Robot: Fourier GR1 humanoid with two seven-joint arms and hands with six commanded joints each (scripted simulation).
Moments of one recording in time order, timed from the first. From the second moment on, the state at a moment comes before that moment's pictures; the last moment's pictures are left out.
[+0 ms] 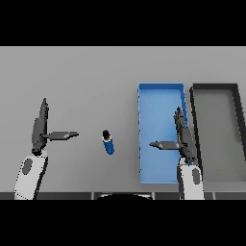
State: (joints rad) left arm -0.11 0.43 -0.16 -1.48 0.24 0.26 0.01; right arm 0.00 0.00 0.00 -1.57 0.00 0.00 0.00
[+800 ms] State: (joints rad) left arm -0.06 0.64 -0.27 -1.55 0.24 -0.11 -0.16; right arm 0.06 -0.17 0.11 -1.68 0.20 0.06 -0.07
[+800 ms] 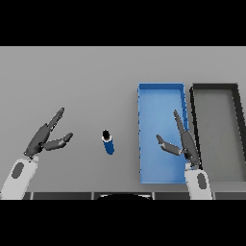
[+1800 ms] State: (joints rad) left arm -0.12 0.45 -0.55 -1.59 0.07 -0.18 -0.01; right arm 0.07 -0.16 0.10 -1.69 0.17 0.07 -0.04
